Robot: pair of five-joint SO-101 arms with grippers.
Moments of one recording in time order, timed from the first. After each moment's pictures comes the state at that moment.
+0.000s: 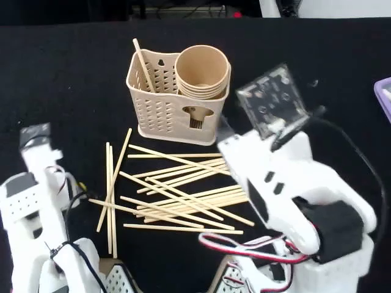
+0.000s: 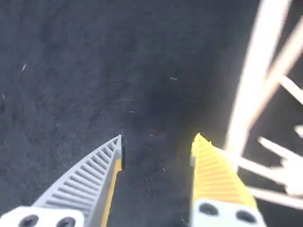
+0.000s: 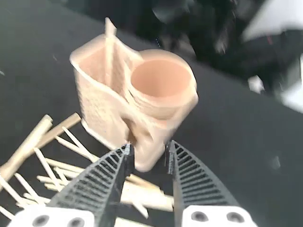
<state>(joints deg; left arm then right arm) -31.6 -44.4 56.8 70.6 -18.1 -14.4 -51.8 8.7 87.8 10.7</state>
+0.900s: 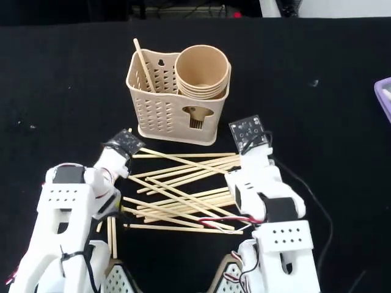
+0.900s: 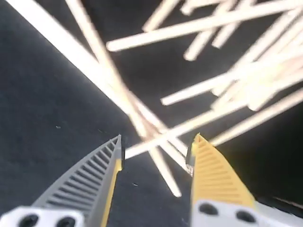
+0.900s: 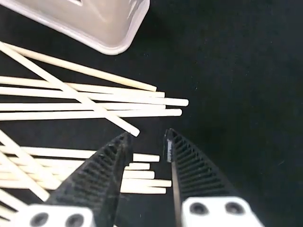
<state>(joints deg) -8.4 -44.4 63.2 66.0 -41.8 -4.0 -67.2 74.9 55.6 13.6</state>
